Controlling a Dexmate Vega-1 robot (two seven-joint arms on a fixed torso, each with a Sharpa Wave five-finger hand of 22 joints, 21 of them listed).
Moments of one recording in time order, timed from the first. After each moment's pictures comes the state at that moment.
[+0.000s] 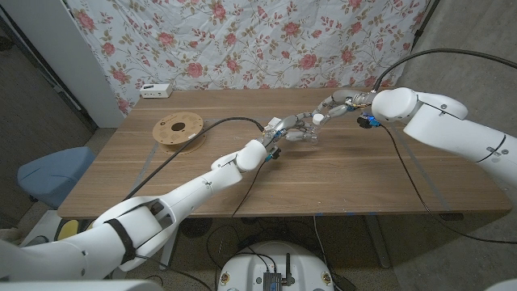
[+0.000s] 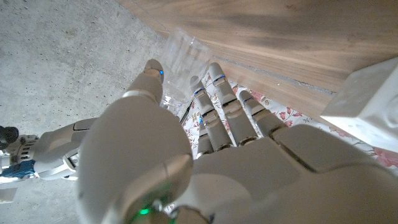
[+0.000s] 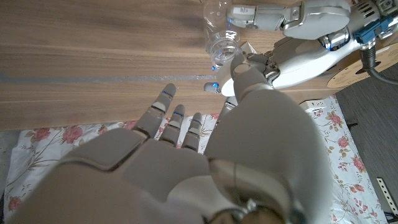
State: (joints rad) left arm 0.52 0.29 0.87 -1.13 0.17 -0.36 0.16; left_hand 0.97 -0.02 0.44 -0.15 0.17 0.24 -0.04 0.19 0.17 0.86 -0.15 0.19 0.18 0.86 -0.11 0.17 0.16 0.28 -0.04 0.19 0.17; right arm -0.60 -1.08 -0.58 -2.22 0.08 -0.76 0.26; right_hand 1.04 0.10 0.37 -0.14 0.19 0.70 -0.17 0.35 0.23 0.16 -0.07 0.20 0.20 0.14 0.02 0.23 0.21 0.37 0.04 0.20 0.17
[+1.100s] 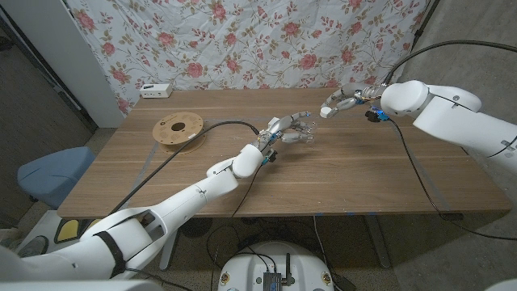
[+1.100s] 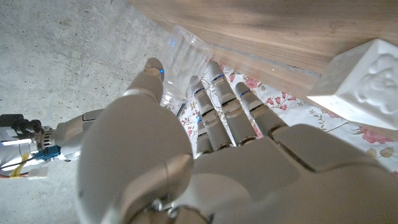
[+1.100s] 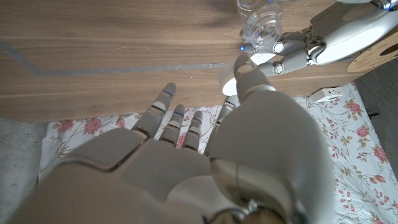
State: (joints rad) left arm 0.60 0.34 0.83 -1.24 0.21 -0.35 0.23; left_hand 0.98 -0.01 0.44 -0.15 0.17 0.26 -0.06 0.19 0.17 0.87 -0.15 0.19 0.18 0.87 -0.11 0.17 0.16 0.39 -0.04 0.22 0.17; right arm -0.59 -1.12 -0.54 -2.22 0.13 -0.79 0.23; right_hand 1.01 0.09 0.35 -0.15 0.19 0.71 -0.16 0.35 0.23 0.17 -0.06 0.20 0.20 0.15 0.03 0.23 0.21 0.37 0.05 0.20 0.17
